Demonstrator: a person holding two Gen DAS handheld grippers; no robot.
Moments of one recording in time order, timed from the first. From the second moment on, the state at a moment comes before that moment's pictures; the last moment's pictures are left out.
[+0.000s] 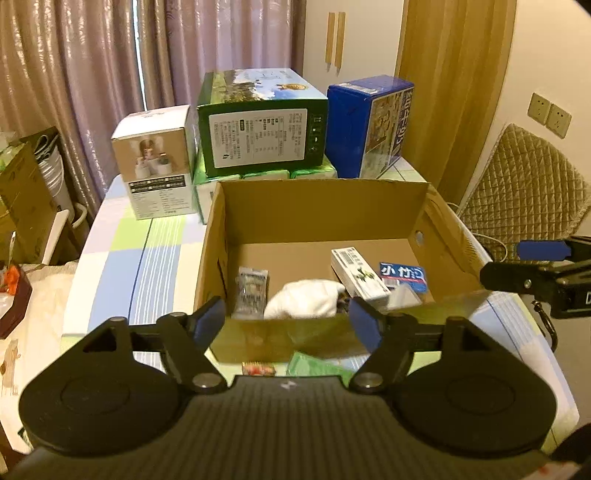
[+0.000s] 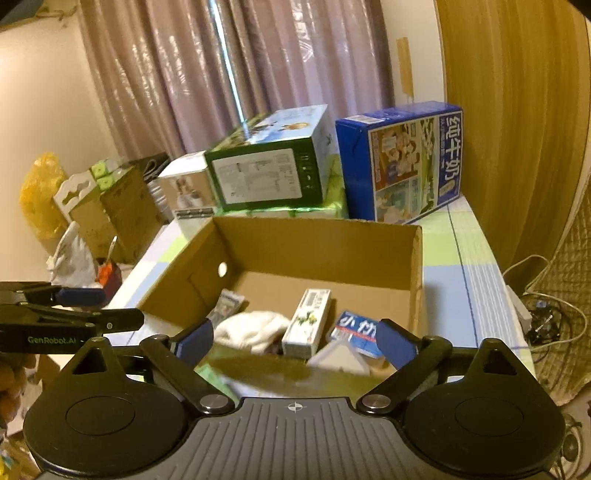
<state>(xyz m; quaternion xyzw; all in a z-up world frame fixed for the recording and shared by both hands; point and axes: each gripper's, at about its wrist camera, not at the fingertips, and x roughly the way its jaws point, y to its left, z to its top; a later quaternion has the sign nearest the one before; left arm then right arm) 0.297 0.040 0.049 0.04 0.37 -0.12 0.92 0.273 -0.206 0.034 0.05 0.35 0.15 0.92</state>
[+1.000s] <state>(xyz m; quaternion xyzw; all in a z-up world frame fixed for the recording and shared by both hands) 0.130 0.081 0.041 0.03 0.38 -0.06 0.92 0.102 -0.229 0.014 0.09 0.35 0.12 0.93</state>
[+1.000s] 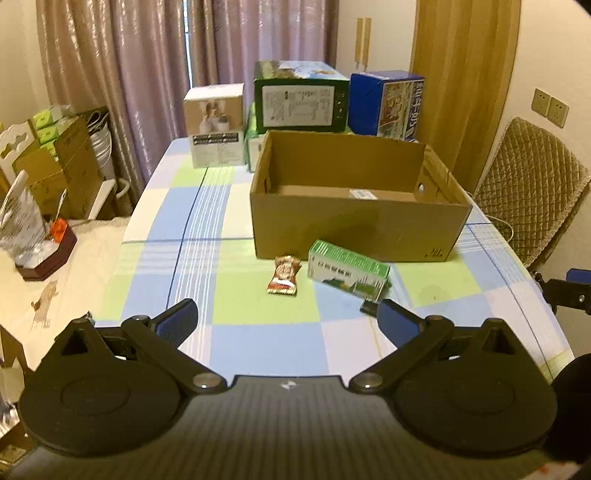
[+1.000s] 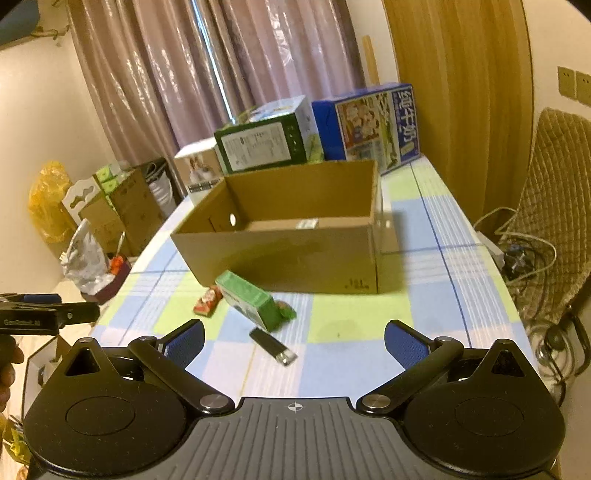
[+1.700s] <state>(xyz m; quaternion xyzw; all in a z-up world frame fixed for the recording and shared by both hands) 0.134 0.078 0.013 0.03 0.40 -0.06 0.91 0.103 -0.216 -0.014 0.08 0.37 0.13 0.92</state>
